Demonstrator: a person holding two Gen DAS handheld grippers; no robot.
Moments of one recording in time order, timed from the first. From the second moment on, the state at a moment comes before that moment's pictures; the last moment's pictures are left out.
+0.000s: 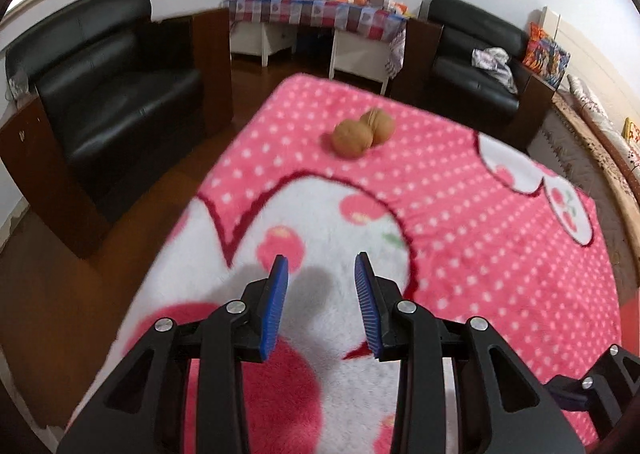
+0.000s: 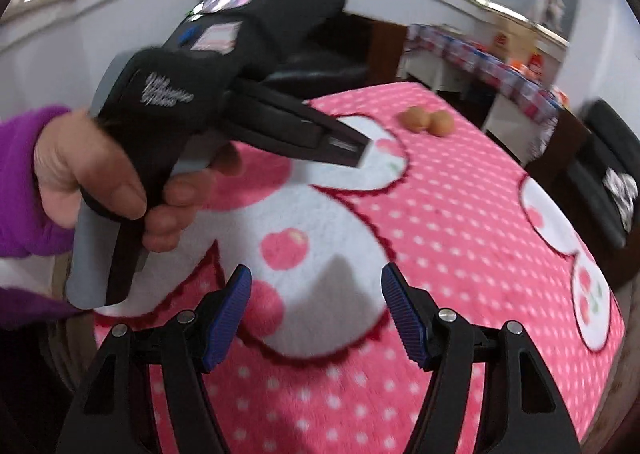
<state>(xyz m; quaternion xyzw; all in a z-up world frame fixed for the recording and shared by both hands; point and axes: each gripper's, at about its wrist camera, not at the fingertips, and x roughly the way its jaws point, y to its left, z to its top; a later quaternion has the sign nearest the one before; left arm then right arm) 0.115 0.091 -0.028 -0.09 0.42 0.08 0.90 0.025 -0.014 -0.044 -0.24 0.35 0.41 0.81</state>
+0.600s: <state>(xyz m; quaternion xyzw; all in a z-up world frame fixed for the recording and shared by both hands) 0.130 0.080 -0.039 -0.06 0.44 0.11 0.89 0.063 -0.019 -0.071 -0.19 0.42 0.40 0.79</state>
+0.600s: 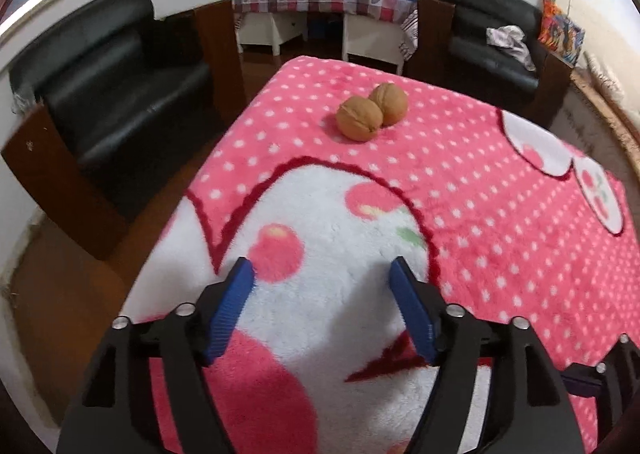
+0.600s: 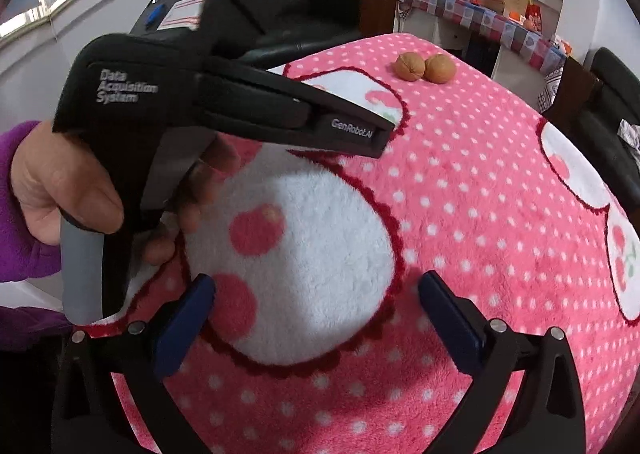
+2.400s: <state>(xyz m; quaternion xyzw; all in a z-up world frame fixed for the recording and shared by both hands) 0.109 0.066 -0.034 -0.07 0.44 0.04 0.89 0.047 -0.029 -0.074 -0.16 0.43 0.35 0.82</state>
